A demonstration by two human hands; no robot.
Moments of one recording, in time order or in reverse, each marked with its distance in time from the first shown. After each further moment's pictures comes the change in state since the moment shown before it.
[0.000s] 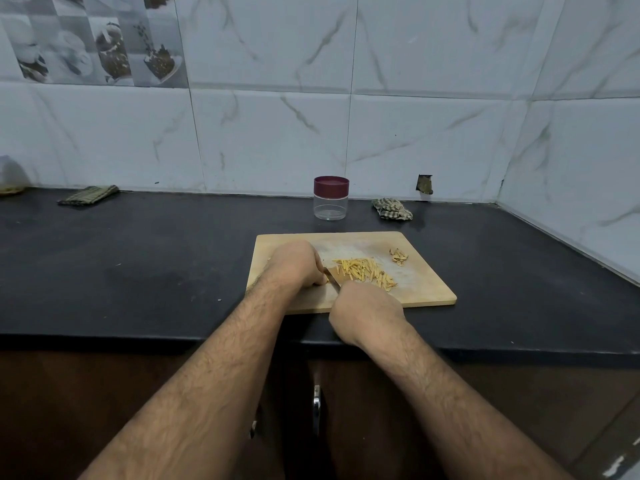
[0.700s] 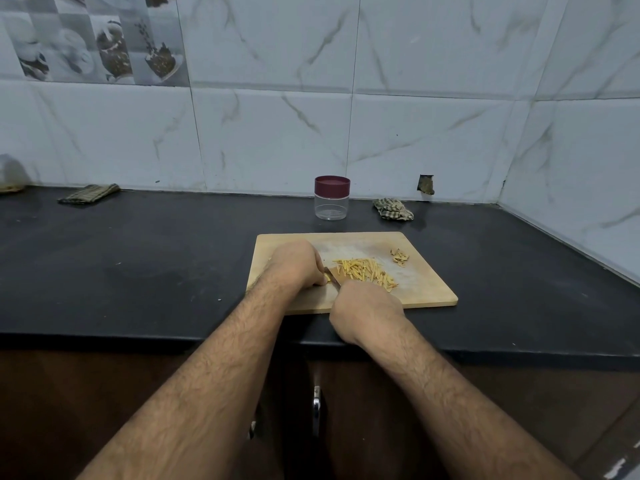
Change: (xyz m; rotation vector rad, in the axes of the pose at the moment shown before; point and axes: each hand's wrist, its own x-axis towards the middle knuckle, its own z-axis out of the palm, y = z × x) left_hand 0.001 -0.002 0.000 0.005 0.007 0.015; right_hand 0.003 0.000 -0.001 -0.006 -0.017 0.004
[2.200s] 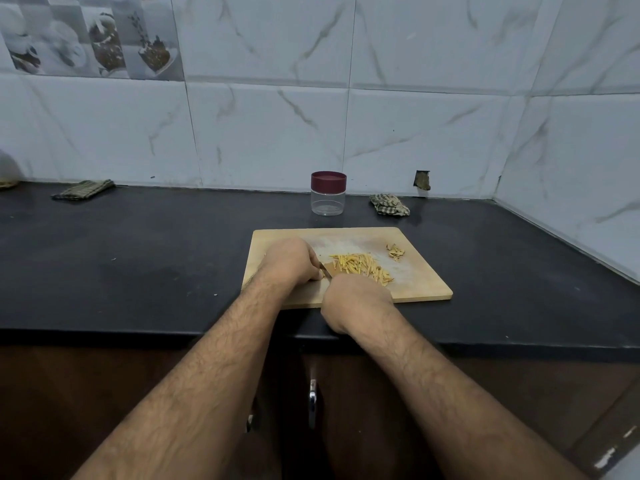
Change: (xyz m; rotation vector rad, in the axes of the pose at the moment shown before) left_hand 0.001 -0.008 0.007 -0.049 0.046 0.015; right_hand -0.004 -0.009 -0.006 -0.070 -0.040 -0.013
